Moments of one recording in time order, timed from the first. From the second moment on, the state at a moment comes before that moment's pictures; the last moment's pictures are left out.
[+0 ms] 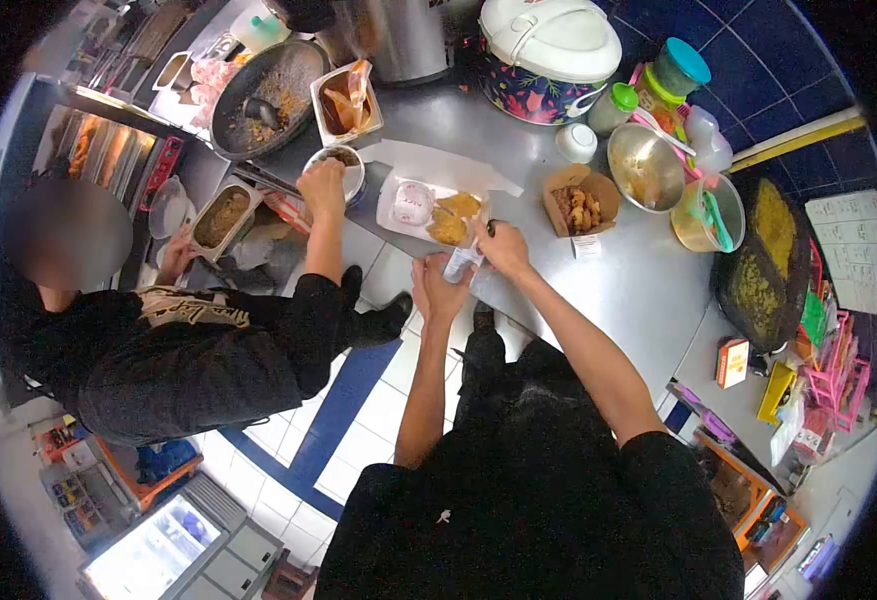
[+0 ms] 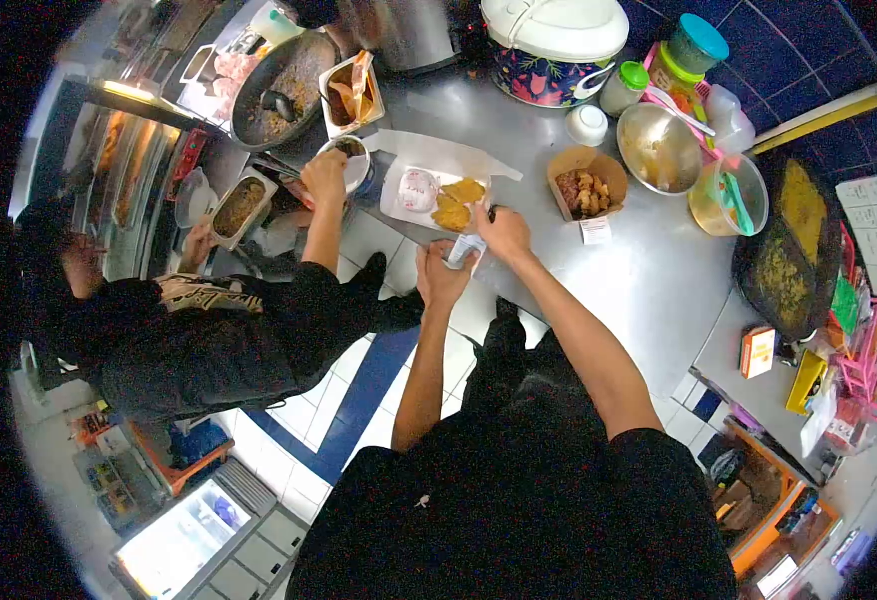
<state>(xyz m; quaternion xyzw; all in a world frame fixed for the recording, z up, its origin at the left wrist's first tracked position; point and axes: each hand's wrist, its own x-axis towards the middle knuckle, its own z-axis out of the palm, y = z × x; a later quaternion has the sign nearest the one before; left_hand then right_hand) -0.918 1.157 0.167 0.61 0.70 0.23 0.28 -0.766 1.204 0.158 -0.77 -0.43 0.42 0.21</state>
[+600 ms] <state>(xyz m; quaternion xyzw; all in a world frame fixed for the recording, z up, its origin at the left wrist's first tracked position) -0.936 0.962 0.099 0.64 0.51 0.10 0.56 -0.542 0.897 0.190 -0.87 -0.35 0.28 0.20</state>
